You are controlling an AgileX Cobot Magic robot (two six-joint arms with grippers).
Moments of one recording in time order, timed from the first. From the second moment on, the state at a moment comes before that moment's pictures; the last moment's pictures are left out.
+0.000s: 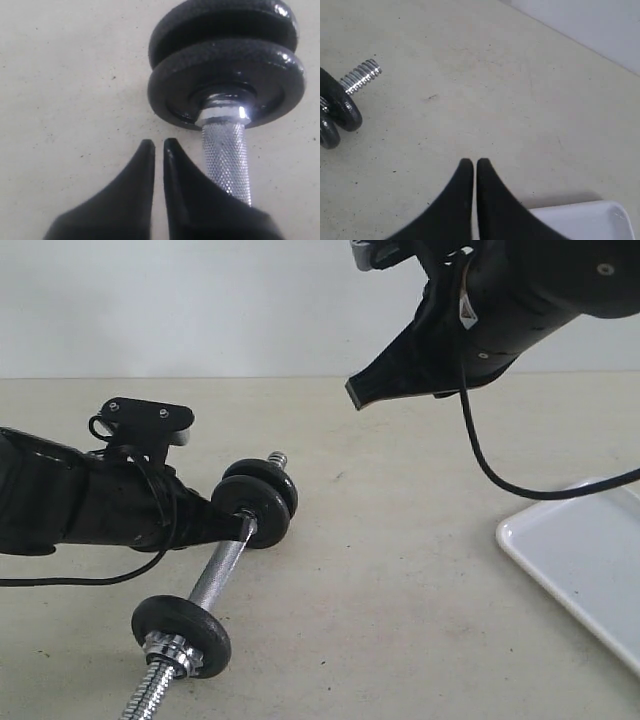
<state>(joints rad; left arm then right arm) -0.57 1.70 -0.74 -1.73 -0.19 1.45 0.71 1.50 -1.20 -0.57 0.74 0.50</state>
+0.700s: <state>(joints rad) -0.57 1.77 -0.78 -1.73 -0.07 1.46 0.71 1.50 -1.20 -0.54 0.74 0.43</state>
